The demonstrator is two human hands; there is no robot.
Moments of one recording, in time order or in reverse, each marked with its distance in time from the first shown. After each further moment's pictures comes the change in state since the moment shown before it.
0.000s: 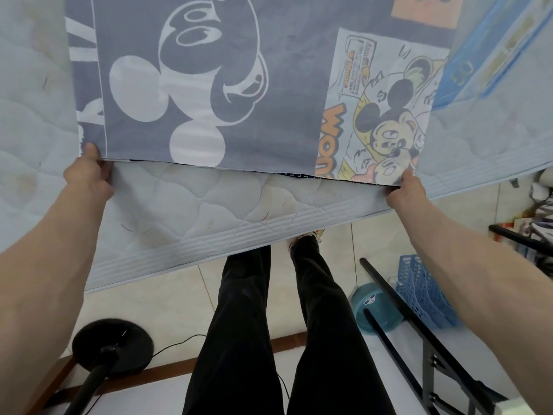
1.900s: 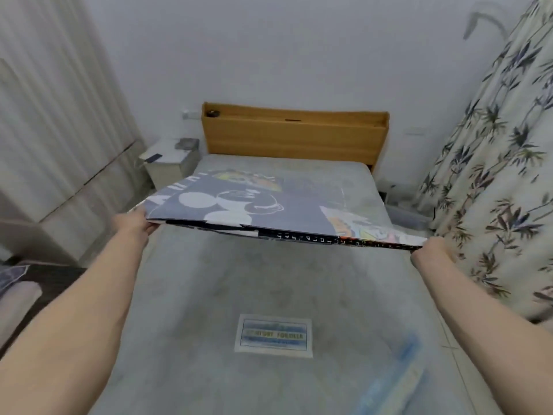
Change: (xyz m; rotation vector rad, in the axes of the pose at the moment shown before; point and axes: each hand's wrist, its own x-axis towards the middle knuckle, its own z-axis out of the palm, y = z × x) left_hand -0.542 0.419 -0.085 -0.551 -0.136 0.528; right_hand -0.583 -0.474 -0.013 0.173 -0.282 -0.709
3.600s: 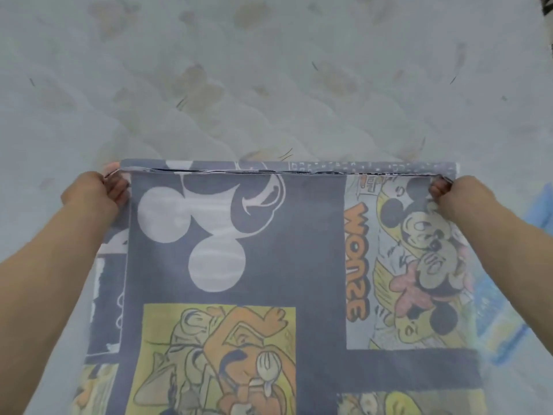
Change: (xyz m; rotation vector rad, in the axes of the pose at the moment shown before) left_hand 0.367 -0.576 0.080 0.317 0.171 -0.469; right_hand 0.399 0.490 0.152 -0.313 -0.145 0.276
